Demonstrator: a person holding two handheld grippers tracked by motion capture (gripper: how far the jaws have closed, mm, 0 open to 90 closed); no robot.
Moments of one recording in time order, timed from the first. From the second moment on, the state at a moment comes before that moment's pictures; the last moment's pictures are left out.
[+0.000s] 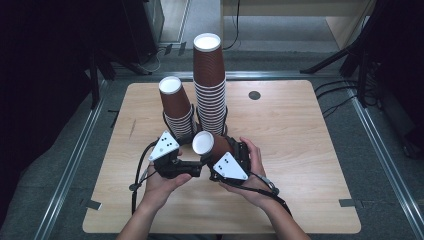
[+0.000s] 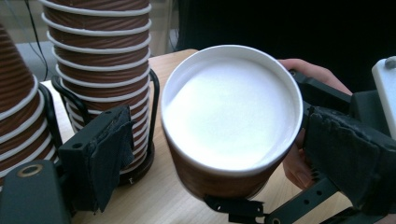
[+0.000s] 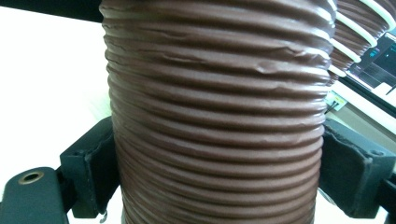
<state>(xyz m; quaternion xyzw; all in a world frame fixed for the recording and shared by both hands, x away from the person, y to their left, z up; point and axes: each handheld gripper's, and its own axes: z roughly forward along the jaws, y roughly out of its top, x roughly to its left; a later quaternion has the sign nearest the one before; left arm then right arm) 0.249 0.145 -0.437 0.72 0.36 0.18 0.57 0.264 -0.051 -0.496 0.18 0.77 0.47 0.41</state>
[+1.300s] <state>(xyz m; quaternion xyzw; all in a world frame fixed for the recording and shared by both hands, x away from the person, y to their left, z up) 0.255 0.141 -0.441 0.74 0.36 0.14 0.55 0.254 -0.046 -0.502 0.13 0.77 0.45 0.44</state>
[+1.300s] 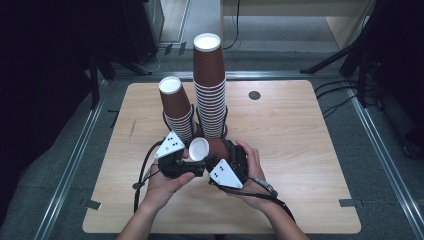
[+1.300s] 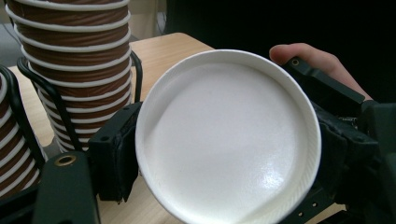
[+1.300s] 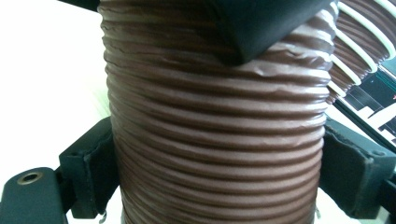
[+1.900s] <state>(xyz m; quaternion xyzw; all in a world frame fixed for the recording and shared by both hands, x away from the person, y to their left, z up) 0.255 0.166 -0.434 0.70 0.37 0.16 0.59 0.258 -0.049 -0.505 0.18 0.76 0.43 0.44</state>
